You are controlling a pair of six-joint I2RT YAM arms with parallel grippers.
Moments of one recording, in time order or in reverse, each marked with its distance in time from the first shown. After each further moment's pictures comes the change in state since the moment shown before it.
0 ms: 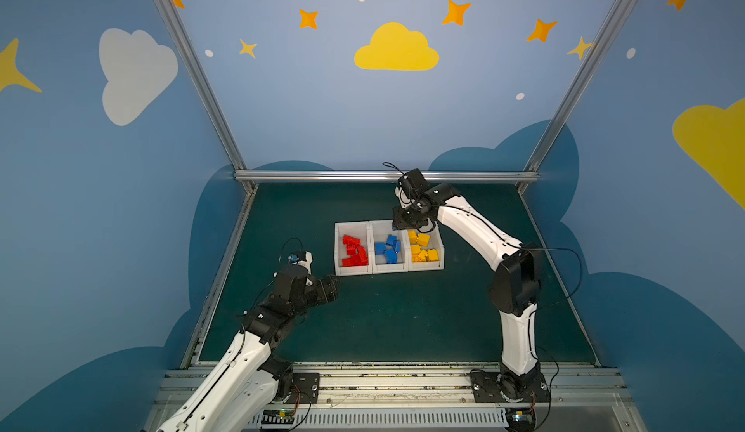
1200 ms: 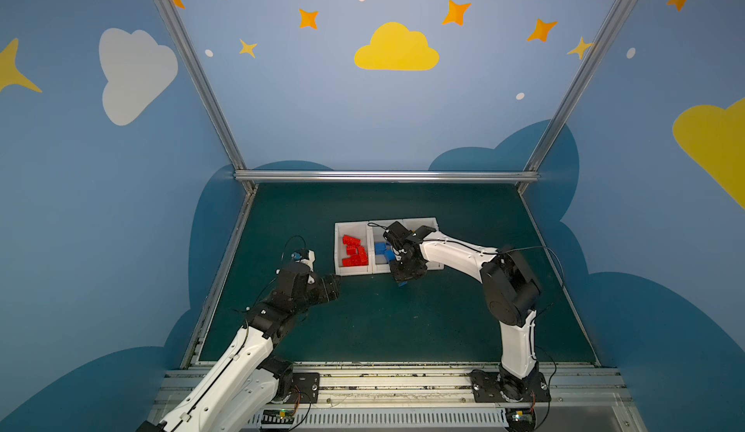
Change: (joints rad) left arm 0.000 0.055 0.006 0.019 0.013 0.028; right arm 0.159 -0.108 -0.555 0.099 0.076 0.067
